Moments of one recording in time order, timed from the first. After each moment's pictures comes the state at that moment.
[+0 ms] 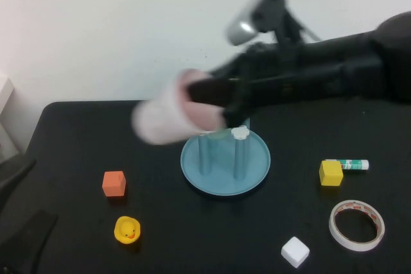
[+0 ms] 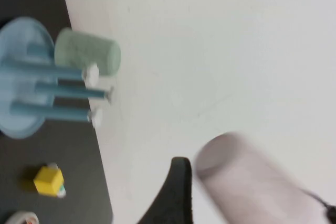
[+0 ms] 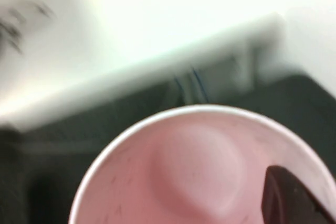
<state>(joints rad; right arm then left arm) 0.50 1.72 -1.34 1.34 0.69 -1.46 -0.14 0.51 -0.28 -1.71 0.26 0.03</state>
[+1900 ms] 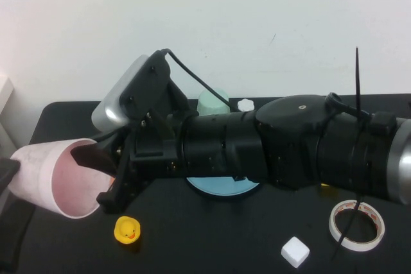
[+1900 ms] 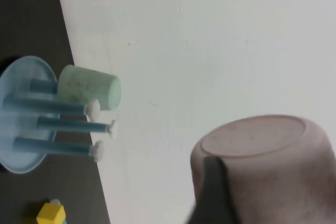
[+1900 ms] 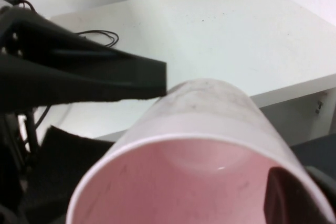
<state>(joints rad) 0.88 1.80 -1.33 1.73 0.43 -1.76 -0.13 0.51 -0.28 -1.73 0.18 0.07</state>
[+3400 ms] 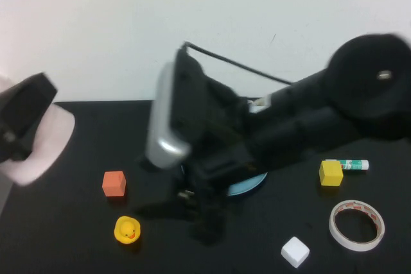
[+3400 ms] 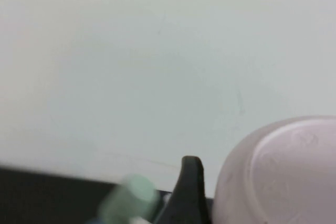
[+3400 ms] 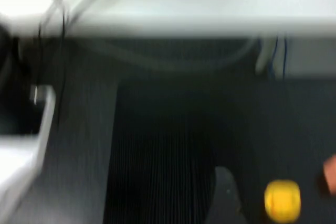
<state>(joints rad) 0.80 1.62 -1.33 0.95 0.72 -1.28 -0.13 0.70 -0.58 -1.72 0.29 1.12</state>
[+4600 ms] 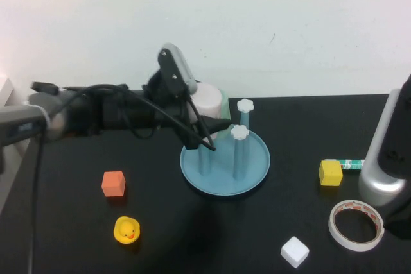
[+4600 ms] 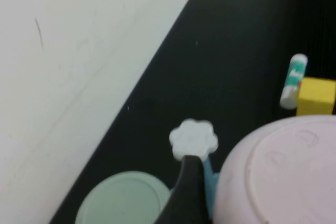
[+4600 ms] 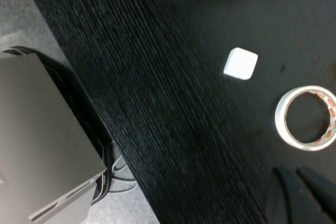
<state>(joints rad) 0.78 1.14 -1.19 -0.02 1.27 -0.28 -0.25 2.12 -1.42 -1.69 0.82 2.30</state>
